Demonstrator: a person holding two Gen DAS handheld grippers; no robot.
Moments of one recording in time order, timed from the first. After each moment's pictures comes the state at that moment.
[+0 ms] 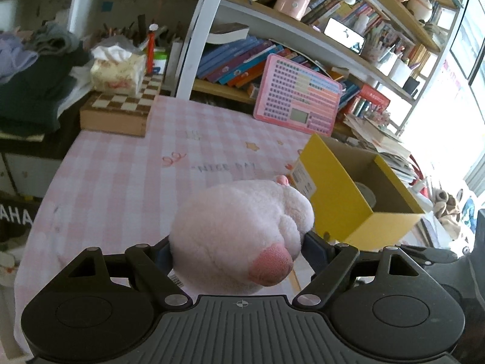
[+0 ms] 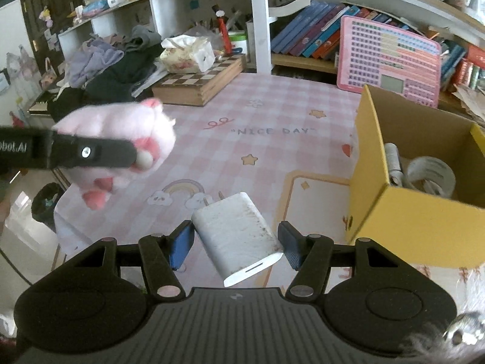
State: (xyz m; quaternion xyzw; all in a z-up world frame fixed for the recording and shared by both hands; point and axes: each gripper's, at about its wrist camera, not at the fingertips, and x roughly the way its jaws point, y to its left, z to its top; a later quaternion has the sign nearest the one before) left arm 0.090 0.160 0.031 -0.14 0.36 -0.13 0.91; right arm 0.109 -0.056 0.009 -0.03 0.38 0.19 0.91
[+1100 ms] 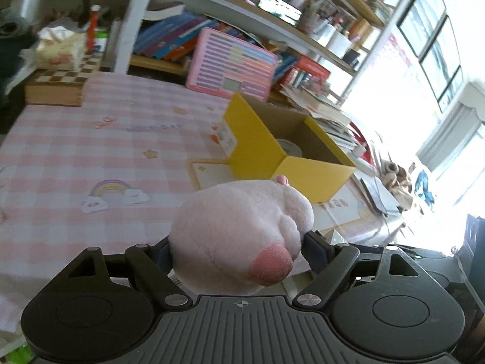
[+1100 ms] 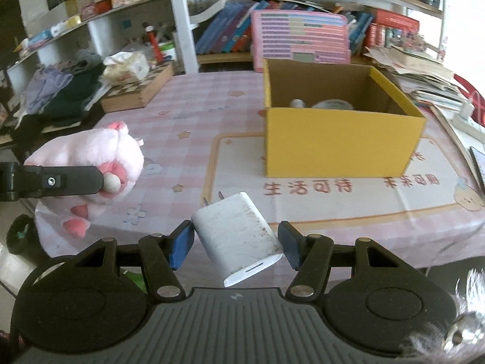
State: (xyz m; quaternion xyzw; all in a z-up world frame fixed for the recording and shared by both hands) left arm 0.035 0.104 0.024 -0.14 0.37 -0.24 0.89; right arm 0.004 -0.122 0.013 0.03 0.38 0.05 0.92
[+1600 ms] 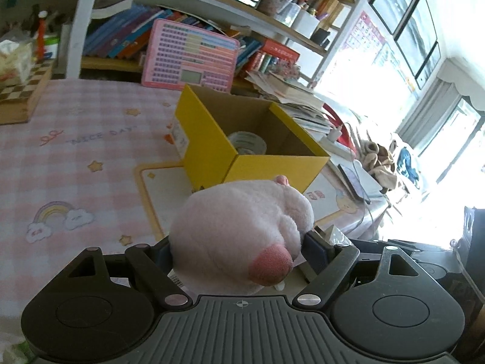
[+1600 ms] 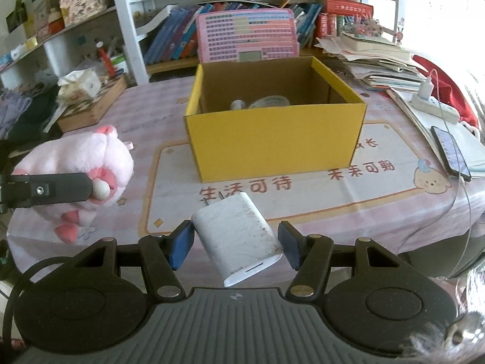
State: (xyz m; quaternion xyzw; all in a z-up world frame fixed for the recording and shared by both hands) left arm 0.063 0.043 0.026 -0.11 0.37 -0.30 0.87; right arm 0.007 -0.183 0.015 0.06 0.38 -0.01 0.92
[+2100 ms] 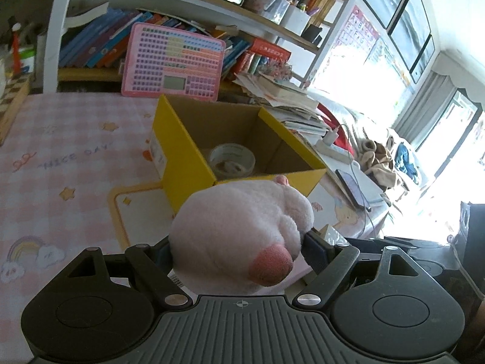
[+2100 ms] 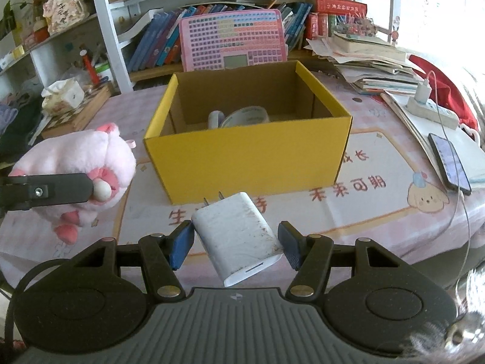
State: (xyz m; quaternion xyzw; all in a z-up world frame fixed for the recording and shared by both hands) left arm 0.103 0.001 0.030 -0.09 0.36 -0.31 0.87; right arm 0.048 -0.226 0.014 0.06 0.38 -0.01 0.92
